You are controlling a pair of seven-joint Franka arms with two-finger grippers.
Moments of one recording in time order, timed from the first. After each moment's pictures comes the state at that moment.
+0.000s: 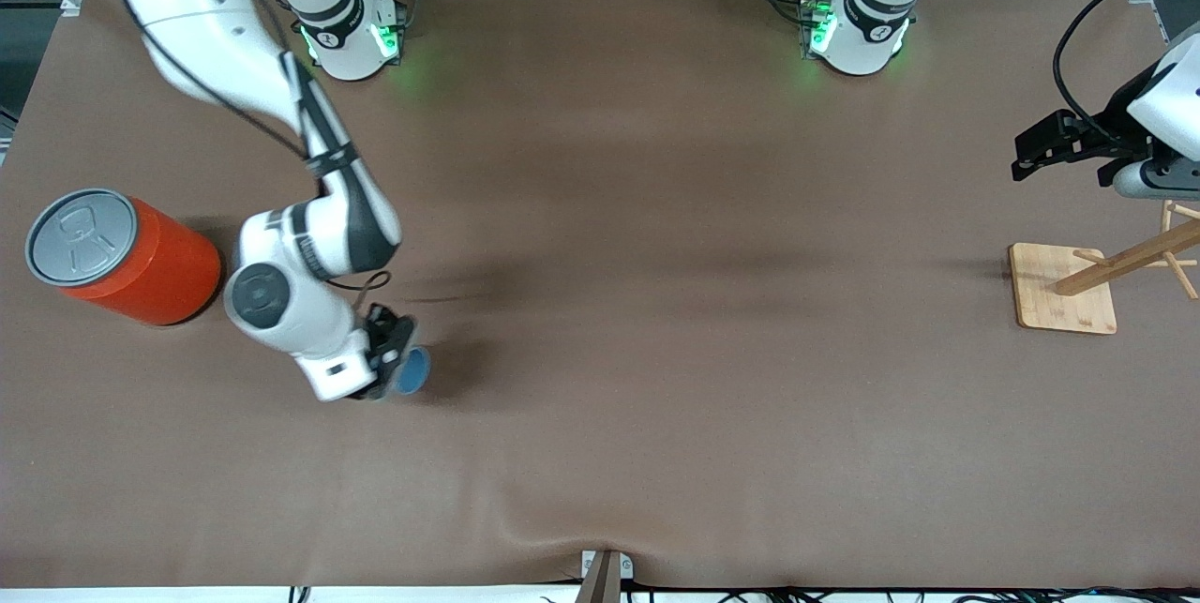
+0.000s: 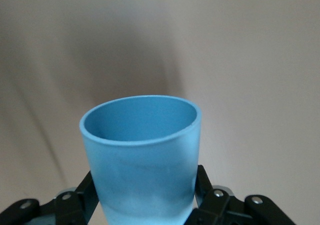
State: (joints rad) left arm -0.05 0.00 -0.01 -1.57 -0.01 1.55 0.02; right arm 0.32 0.62 -0.01 -1.59 0.02 2.25 -1.05
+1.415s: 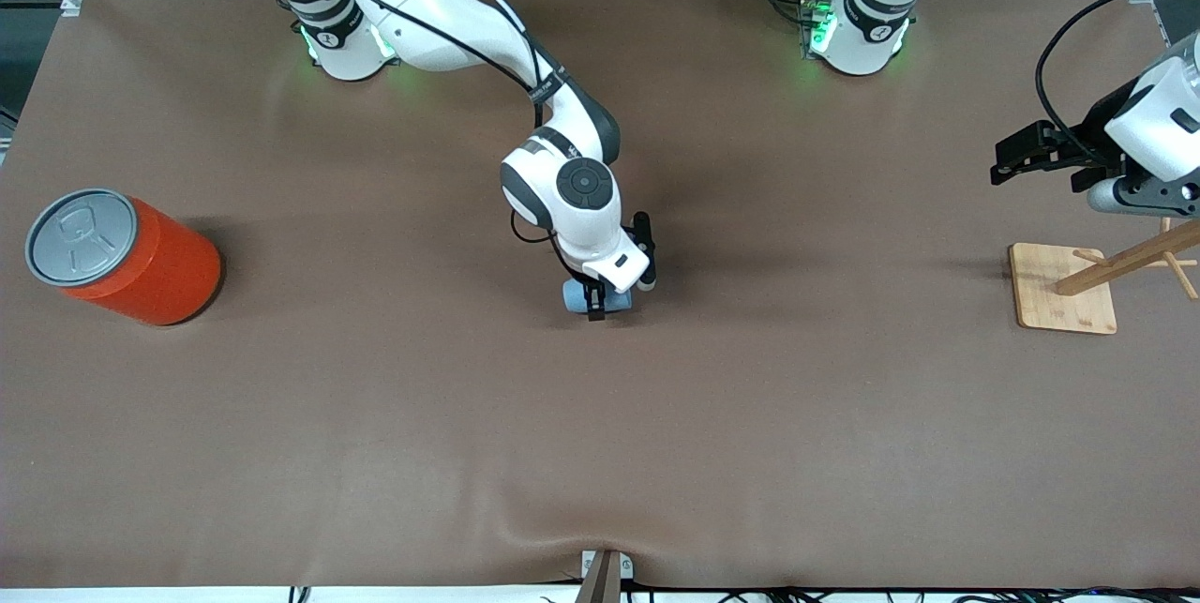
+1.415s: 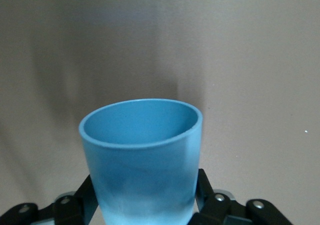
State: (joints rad) left arm -0.05 0.03 -0.01 -1.57 -0.06 1.53 0.02; right arm 0.78 0.86 -0.03 -1.37 -0.06 2.31 -0.83
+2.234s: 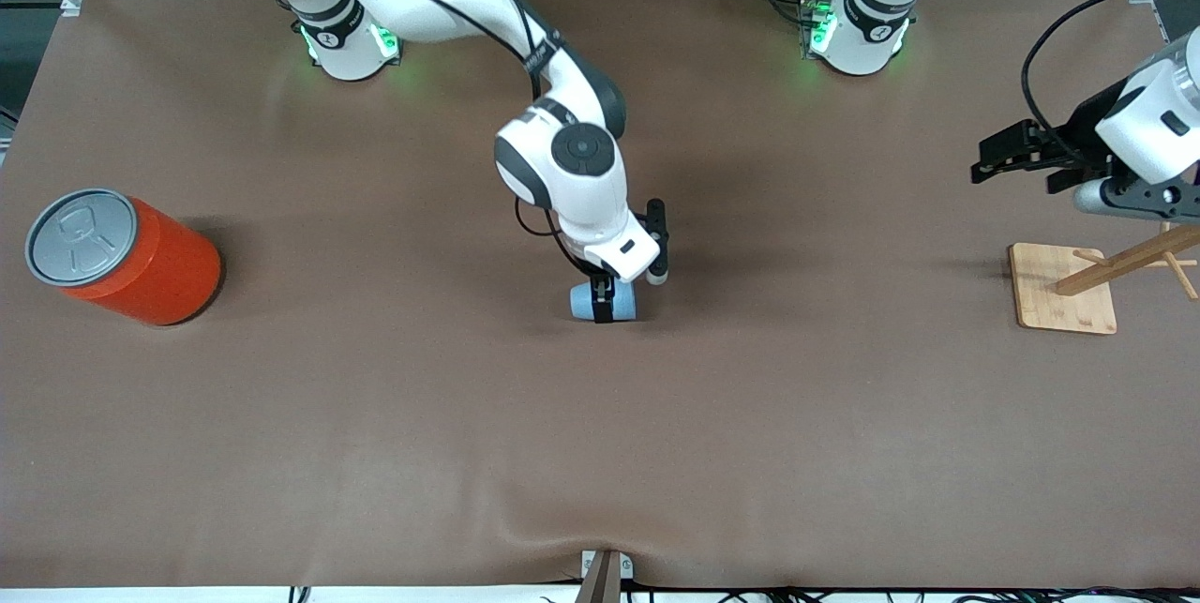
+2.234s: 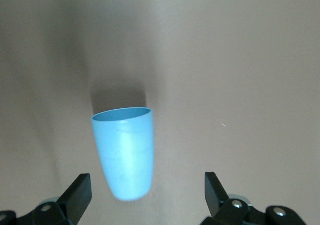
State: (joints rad) left arm -0.05 0.05 -0.01 -1.58 -0.20 1.52 0.02; right arm 0.78 0.72 -0.03 -1.30 -0.07 2.19 -0.73
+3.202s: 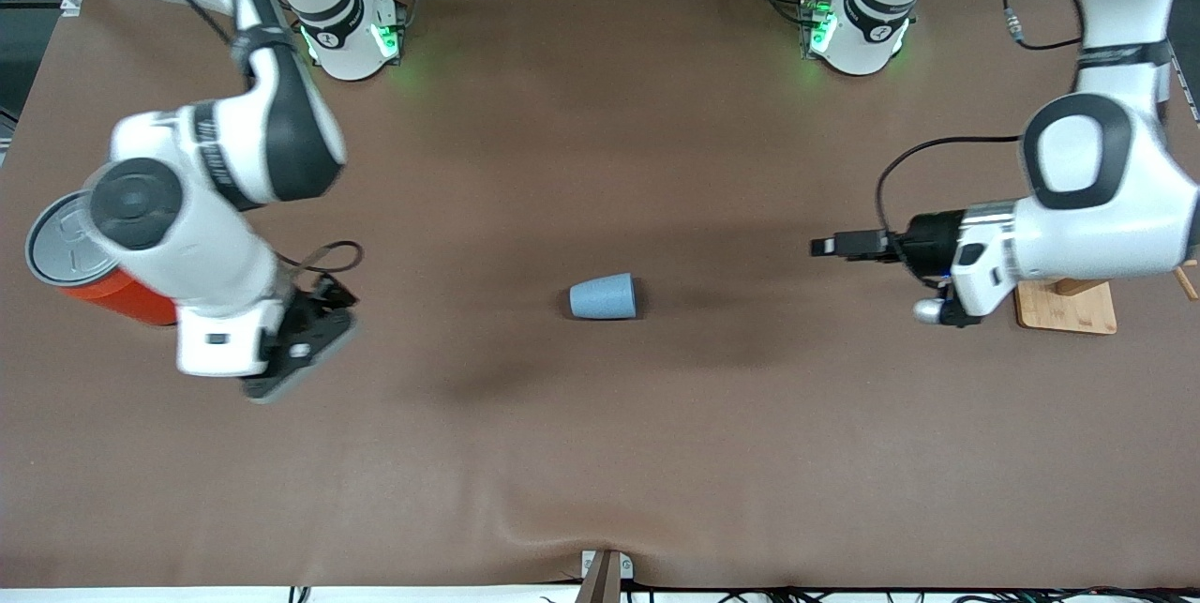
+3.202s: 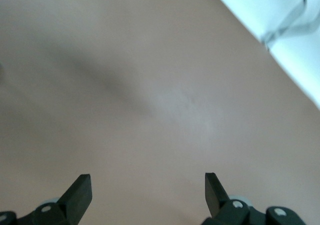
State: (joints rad) left arm -0.06 0.30 -0.09 -1.79 -0.81 1.85 0.10; right arm 0.29 0.45 -0.08 -1.32 -0.08 1.80 -0.45
